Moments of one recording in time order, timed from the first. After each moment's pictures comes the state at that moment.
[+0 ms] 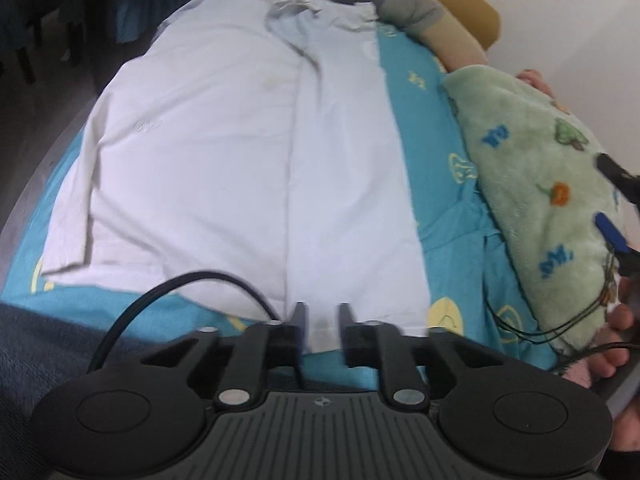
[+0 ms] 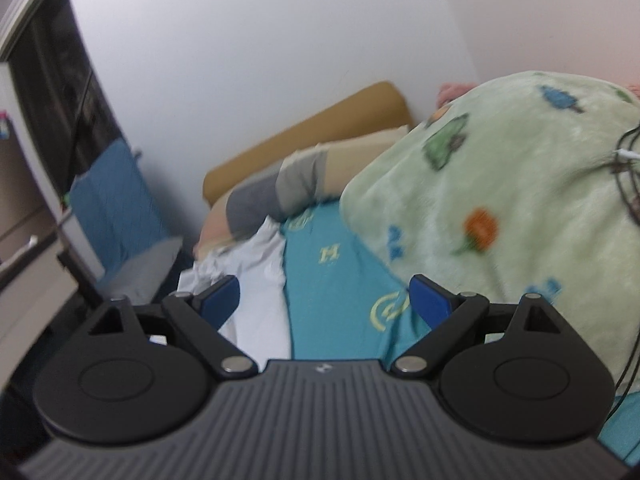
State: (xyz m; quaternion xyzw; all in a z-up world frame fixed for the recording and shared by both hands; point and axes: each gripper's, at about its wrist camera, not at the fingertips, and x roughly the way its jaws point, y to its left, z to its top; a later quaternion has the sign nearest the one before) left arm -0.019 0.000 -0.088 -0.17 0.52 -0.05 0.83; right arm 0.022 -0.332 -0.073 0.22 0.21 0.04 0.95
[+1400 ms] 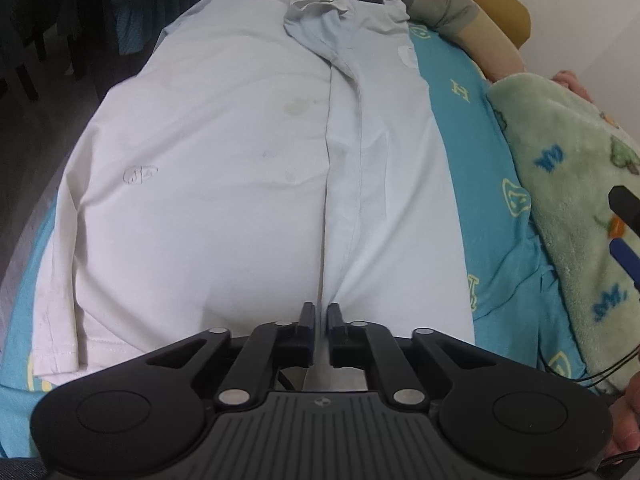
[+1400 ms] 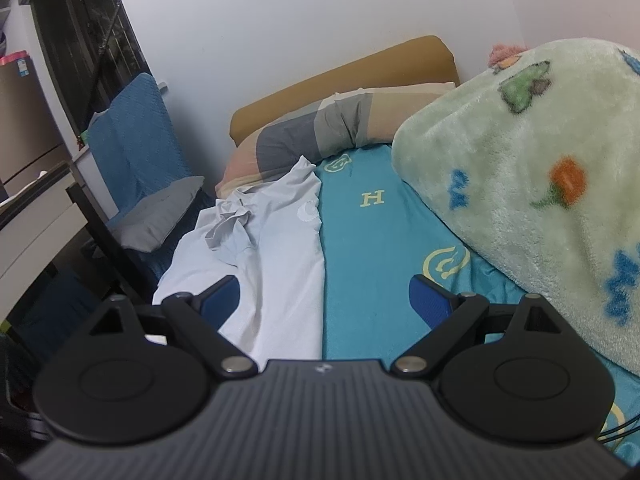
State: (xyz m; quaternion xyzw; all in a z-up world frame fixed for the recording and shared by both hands) left arm 0.052 0.012 -0.132 -0.14 0.52 -0.01 0.84; right arm 0.053 -0.273 -0.099 0.18 0.26 0.09 0.95
